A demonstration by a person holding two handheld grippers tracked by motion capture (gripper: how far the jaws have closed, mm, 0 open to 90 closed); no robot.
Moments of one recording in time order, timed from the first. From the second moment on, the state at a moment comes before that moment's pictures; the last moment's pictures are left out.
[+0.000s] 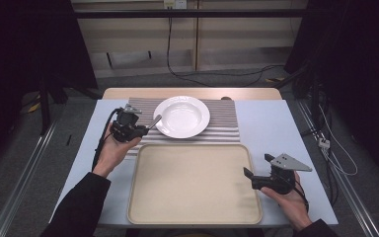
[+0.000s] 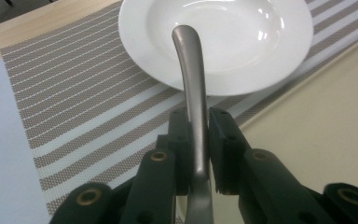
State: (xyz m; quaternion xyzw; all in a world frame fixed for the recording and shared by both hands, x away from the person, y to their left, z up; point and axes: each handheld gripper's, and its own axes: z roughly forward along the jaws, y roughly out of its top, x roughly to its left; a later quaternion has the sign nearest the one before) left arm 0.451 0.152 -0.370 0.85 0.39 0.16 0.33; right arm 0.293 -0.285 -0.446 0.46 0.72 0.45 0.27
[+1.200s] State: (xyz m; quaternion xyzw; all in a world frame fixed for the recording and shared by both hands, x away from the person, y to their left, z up) left arm 0.390 0.126 -0.385 0.87 0.36 0.13 0.31; right arm 0.294 -0.283 -0.446 0.45 0.72 0.45 0.27
